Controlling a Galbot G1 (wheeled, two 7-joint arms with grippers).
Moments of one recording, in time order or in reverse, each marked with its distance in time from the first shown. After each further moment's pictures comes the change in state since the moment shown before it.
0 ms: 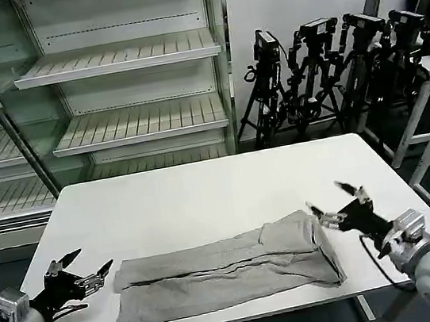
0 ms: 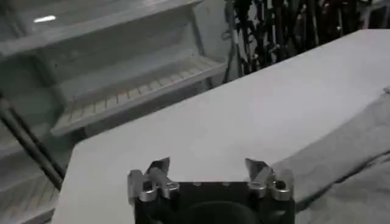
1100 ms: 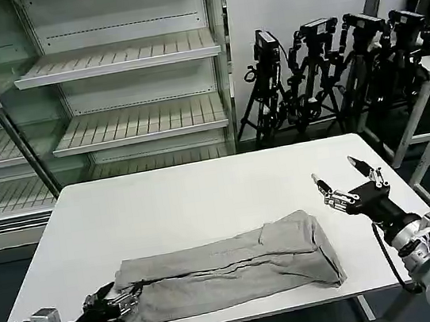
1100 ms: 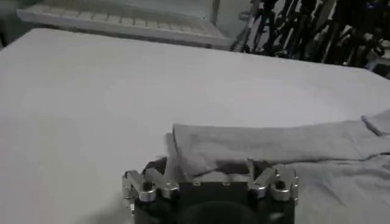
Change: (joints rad) left arm -0.089 -0.204 0.205 0.033 -0.156 0.086 -0.080; right arm -0.059 0.160 0.085 0.137 -0.008 -0.002 0.038
